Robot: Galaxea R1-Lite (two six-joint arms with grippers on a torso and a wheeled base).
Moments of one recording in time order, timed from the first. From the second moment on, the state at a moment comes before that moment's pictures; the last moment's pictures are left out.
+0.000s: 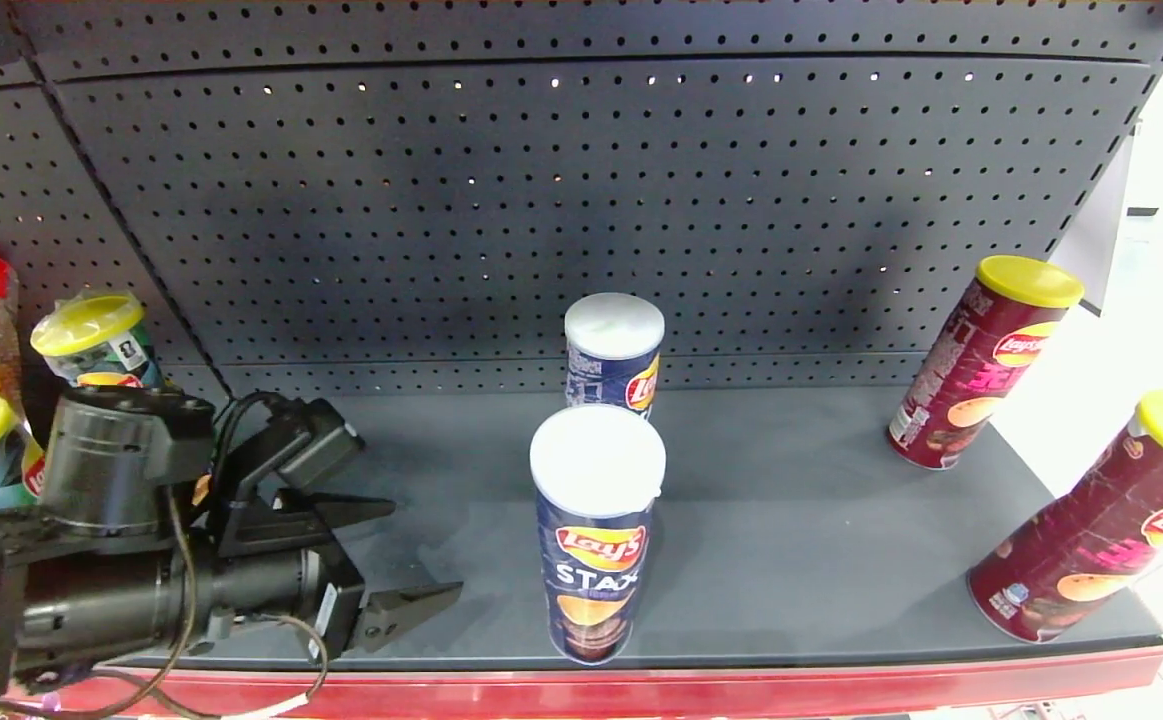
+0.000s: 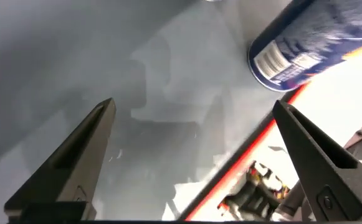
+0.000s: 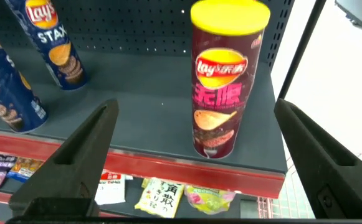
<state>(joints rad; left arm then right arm) -0.41 1.47 -0.50 -0.37 -0.35 0.16 0.26 0.27 -0.29 0.00 -0.08 -0.01</state>
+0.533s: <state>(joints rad) -0.39 1.08 -0.36 -0.22 -0.22 0.02 0.25 0.17 -0.26 0.16 -0.10 -0.03</state>
